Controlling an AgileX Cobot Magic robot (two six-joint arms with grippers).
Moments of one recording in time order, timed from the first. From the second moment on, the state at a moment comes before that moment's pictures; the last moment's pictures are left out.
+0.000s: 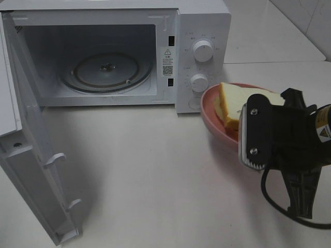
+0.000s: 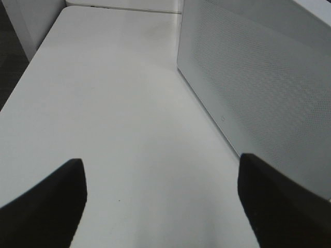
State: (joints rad) left arm -0.02 0.00 -0.52 0.02 1.09 -0.08; right arm 0.59 1.26 -0.55 -0.19 0.36 -0.68
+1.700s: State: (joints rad) left arm -0.02 0.00 -0.52 0.02 1.09 -0.08; right arm 0.07 1.51 -0.55 -0.43 0.28 0.06
